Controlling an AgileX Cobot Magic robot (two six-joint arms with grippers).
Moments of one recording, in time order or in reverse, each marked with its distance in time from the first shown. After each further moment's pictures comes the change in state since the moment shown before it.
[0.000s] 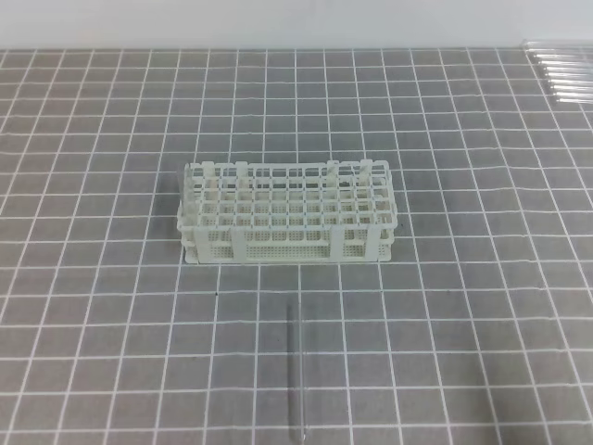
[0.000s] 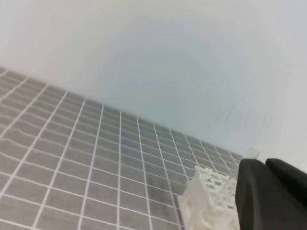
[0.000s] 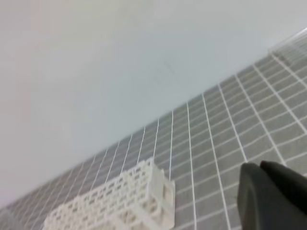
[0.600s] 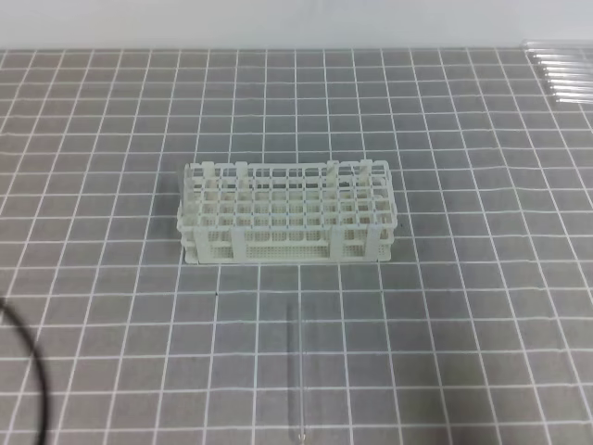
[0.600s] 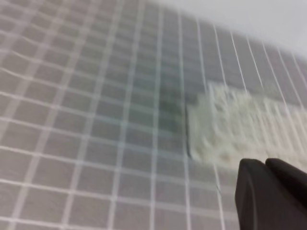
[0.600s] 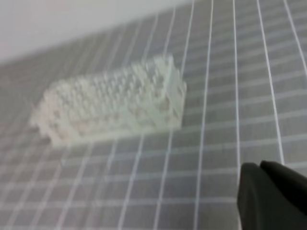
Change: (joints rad) left arm -0.028 0.512 -0.462 -0.250 0.447 0.202; right arm 0.000 0.275 -0.249 -0.175 0.360 -0.036
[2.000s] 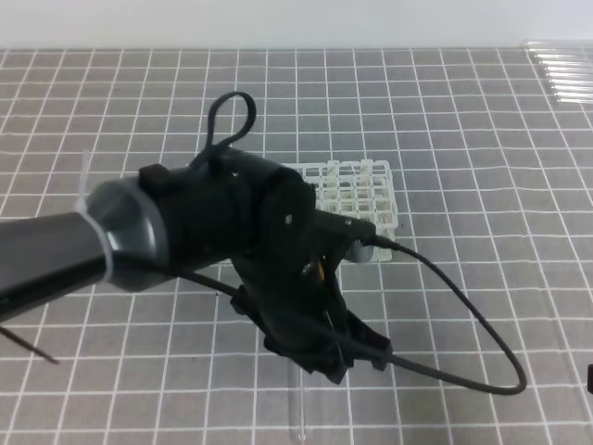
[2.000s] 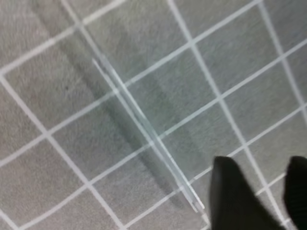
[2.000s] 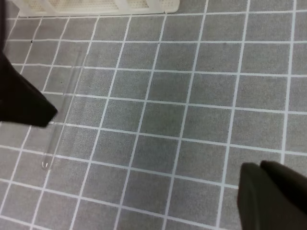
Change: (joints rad) left arm -0.679 1.243 -0.789 -0.121 0.490 0.134; right arm 0.000 0.361 -0.205 -0.173 0.320 -0.051
